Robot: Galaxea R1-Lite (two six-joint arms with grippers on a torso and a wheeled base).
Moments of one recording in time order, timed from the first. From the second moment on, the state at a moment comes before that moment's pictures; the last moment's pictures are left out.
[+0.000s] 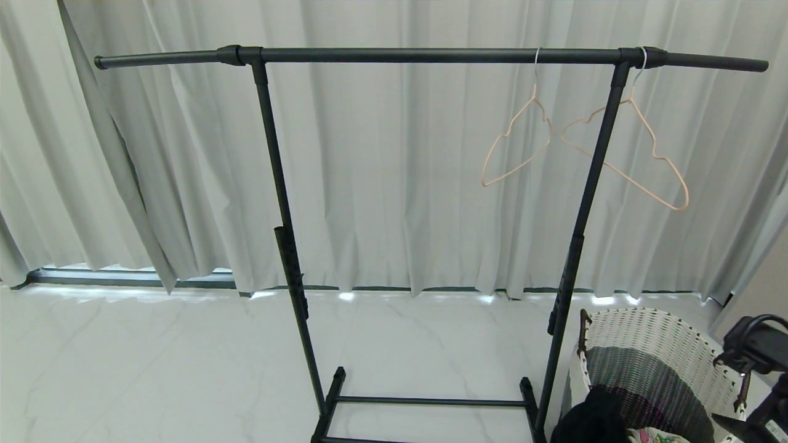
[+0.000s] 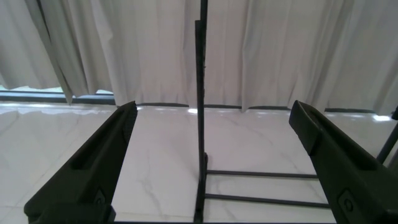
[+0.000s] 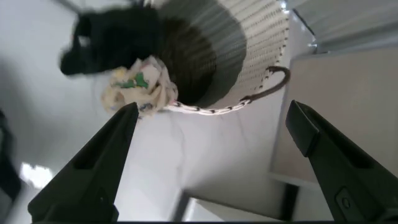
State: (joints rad) left arm 0.01 0.00 0.00 0.00 -0.02 0.05; right arm -0.03 1.26 -0.38 -0.10 -0.06 -0.71
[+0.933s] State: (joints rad) left arm 0.00 0.00 0.00 -0.01 -0.02 0.04; right arm 0.03 1.90 -0.17 -0.67 -0.15 -0.84
